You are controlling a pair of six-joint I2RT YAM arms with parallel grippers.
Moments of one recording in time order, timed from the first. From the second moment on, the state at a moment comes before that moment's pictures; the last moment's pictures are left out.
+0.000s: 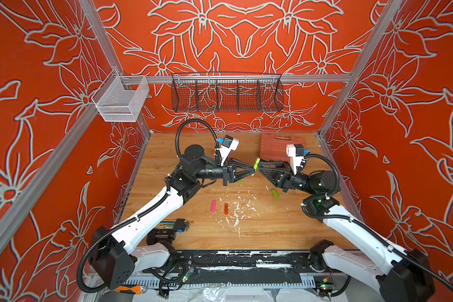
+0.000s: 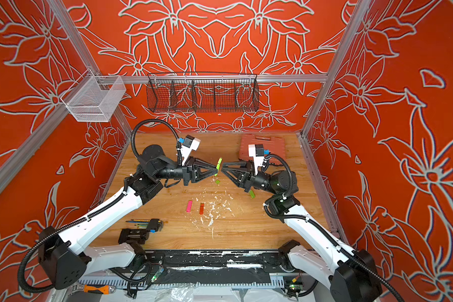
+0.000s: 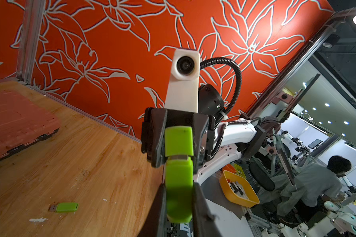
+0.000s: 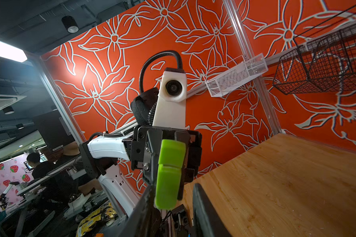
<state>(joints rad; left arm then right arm) -0.56 1.23 1.06 0.26 0.98 -0.60 0.47 0.99 0.66 0.79 -0.82 0.81</state>
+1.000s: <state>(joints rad) -0.56 1.23 1.03 0.21 0.98 -0.57 0.44 1.03 1.05 0.06 -0.78 0.41</state>
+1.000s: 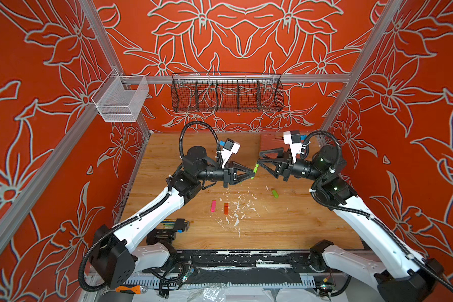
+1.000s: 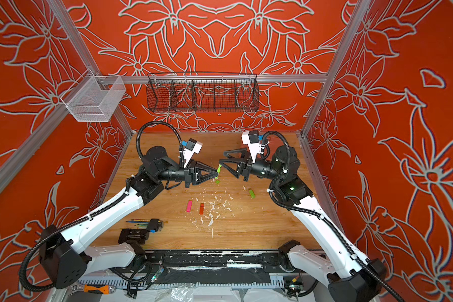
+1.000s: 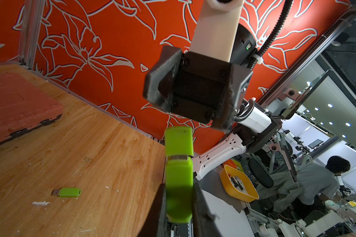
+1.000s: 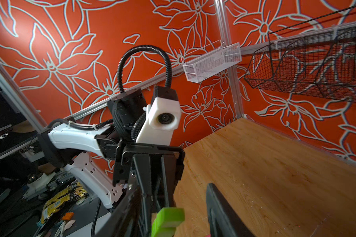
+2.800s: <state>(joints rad) -0.56 1.24 1.02 0.21 1.01 -0.57 0.36 1.00 0.95 0.11 -1.01 0.46</state>
